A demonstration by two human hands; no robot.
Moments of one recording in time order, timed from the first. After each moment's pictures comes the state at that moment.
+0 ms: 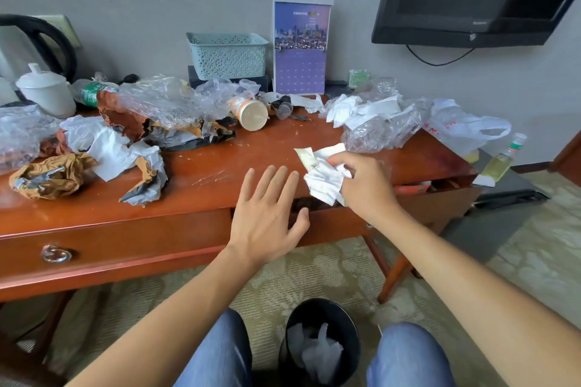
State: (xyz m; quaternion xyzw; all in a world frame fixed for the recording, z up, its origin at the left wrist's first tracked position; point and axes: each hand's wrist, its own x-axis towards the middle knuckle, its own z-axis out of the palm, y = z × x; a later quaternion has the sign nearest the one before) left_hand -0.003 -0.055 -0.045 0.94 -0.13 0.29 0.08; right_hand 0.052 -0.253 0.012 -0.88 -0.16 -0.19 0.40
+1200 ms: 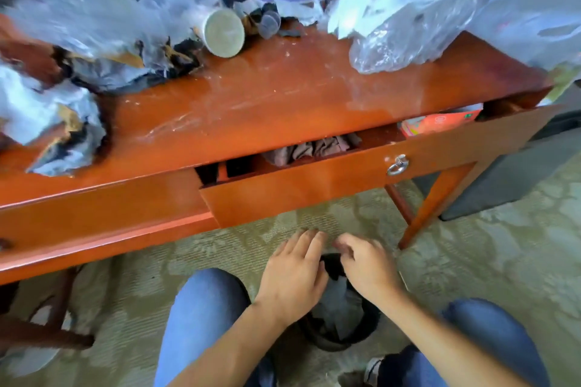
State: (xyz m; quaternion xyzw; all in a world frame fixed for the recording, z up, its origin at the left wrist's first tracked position) left_hand -0.038 -0.096 -0.220 0.97 -0.19 0.05 0.16; right_hand -0.002 -0.275 -0.236 -0.97 -0.04 0.04 0.25
